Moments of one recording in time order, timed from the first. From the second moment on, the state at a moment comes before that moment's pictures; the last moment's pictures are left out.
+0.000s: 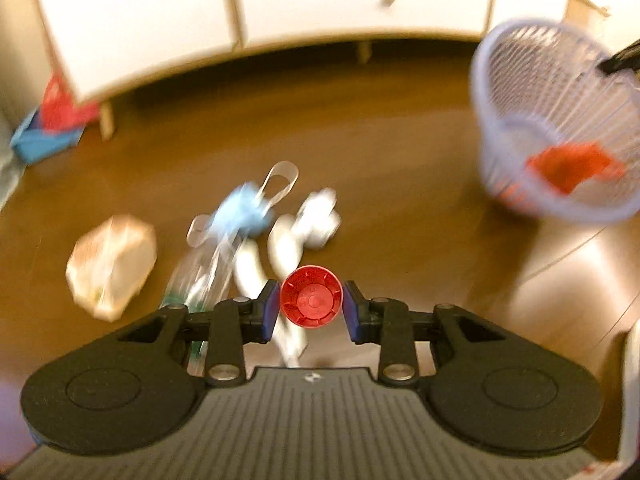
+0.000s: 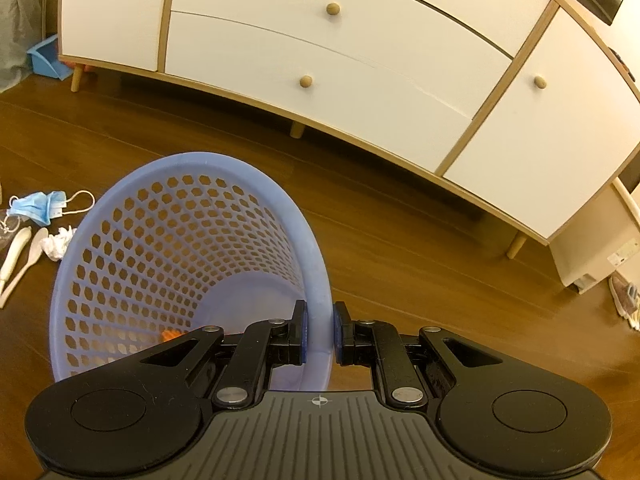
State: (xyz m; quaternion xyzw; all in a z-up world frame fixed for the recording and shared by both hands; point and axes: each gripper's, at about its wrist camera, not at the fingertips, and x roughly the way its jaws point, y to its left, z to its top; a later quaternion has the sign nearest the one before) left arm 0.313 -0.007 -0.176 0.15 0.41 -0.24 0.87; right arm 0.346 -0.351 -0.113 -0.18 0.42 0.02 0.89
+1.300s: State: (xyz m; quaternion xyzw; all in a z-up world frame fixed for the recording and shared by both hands) left arm 0.313 -0.165 -0.105 0.20 0.31 -0.42 0.83; right arm 0.355 -0.350 -0.117 -0.21 0.42 0.04 0.88
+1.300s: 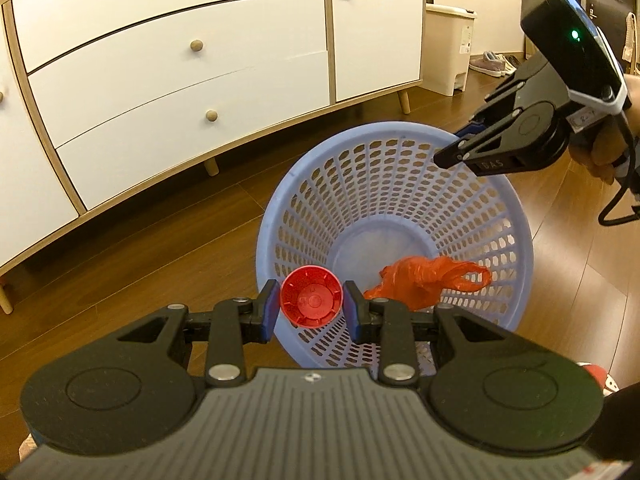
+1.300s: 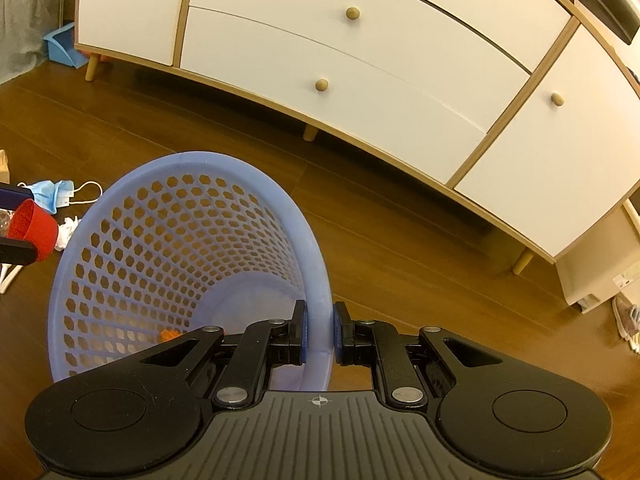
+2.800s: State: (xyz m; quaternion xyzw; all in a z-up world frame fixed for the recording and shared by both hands) left arm 0.311 -0.188 -0.115 0.22 0.30 -0.44 0.82; right arm 0.350 -0.335 -0.130 -0.30 0.41 0.04 0.86
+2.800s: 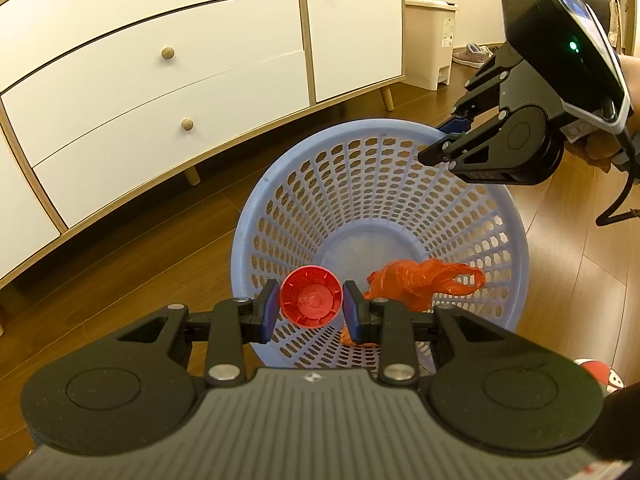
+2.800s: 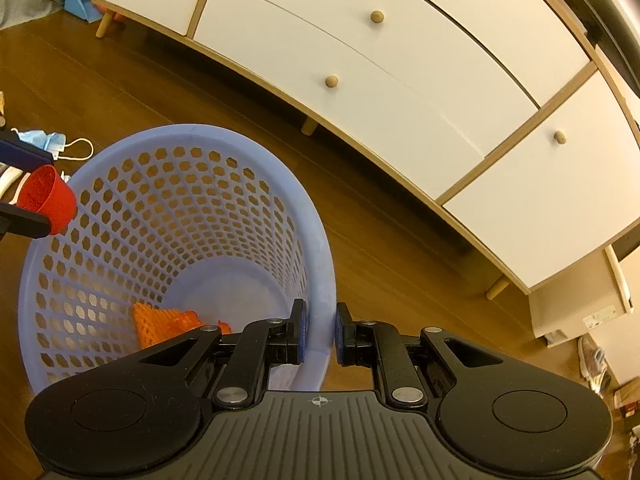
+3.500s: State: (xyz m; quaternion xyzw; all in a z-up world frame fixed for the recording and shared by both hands) left arm 0.303 -0.195 -0.120 0.23 0.30 -0.45 0.81; right arm 0.355 -0.335 -0.131 -0.32 0.39 0.06 0.86
